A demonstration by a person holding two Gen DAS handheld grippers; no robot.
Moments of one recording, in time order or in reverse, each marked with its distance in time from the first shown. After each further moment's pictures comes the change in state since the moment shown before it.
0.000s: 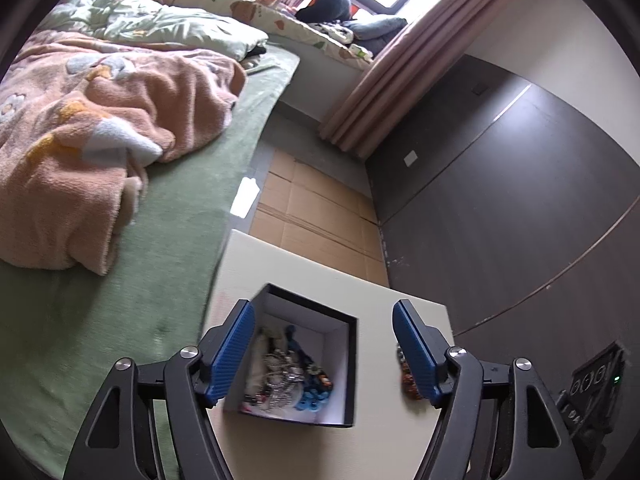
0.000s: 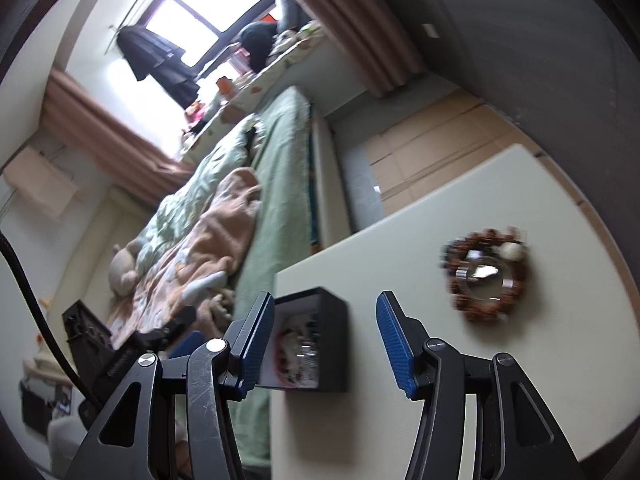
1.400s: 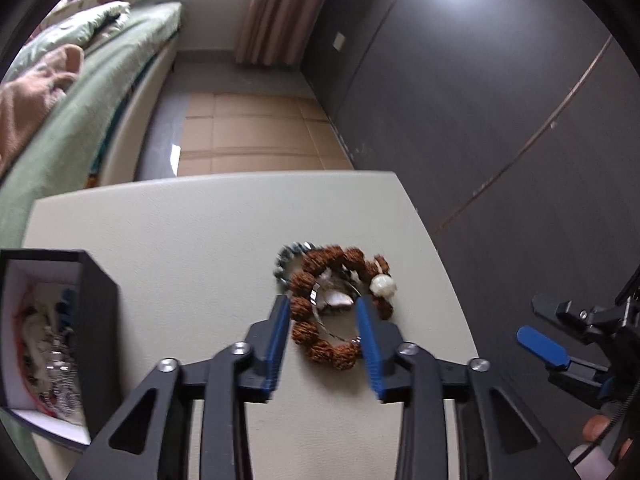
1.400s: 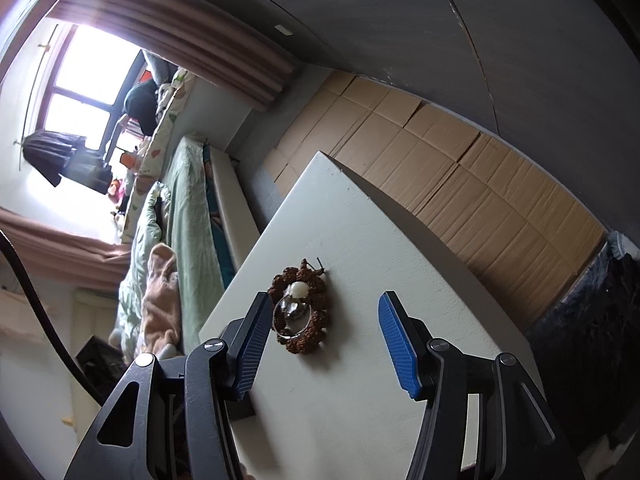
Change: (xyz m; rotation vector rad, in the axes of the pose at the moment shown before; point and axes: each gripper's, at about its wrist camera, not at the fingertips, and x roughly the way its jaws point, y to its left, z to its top) left arm 0.162 -0.160 -0.092 0.360 0.320 0.016; right arm -0.045 -0.167 0.030 0.398 0.007 -0.130
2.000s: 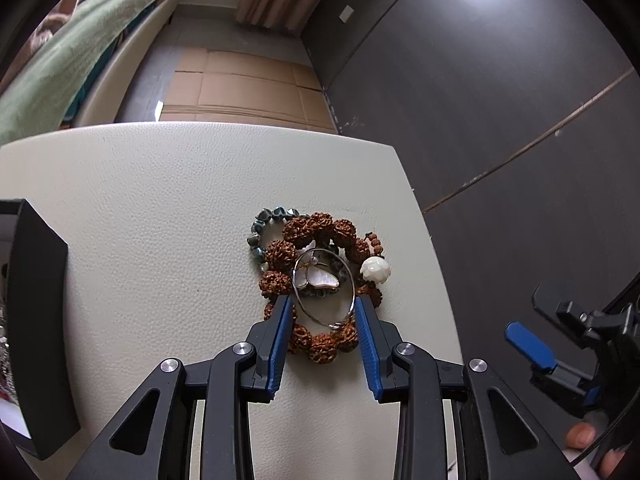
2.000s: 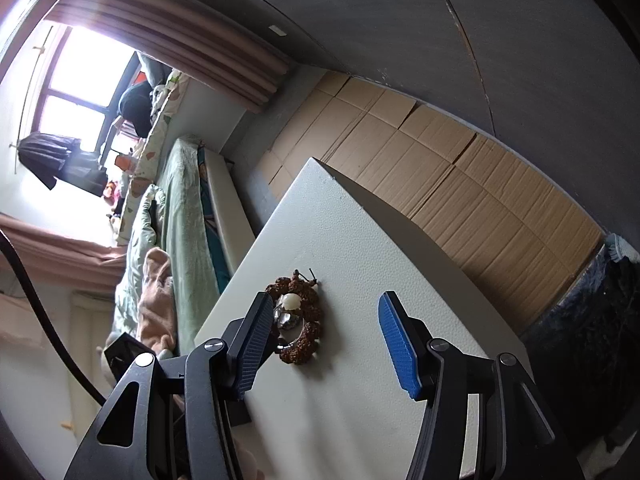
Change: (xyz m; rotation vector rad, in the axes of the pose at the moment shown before) left arm 0.026 0.016 -0.008 -0.128 0.098 -0.111; right arm 0.005 -0.005 0.011 0.010 0.004 -0.012
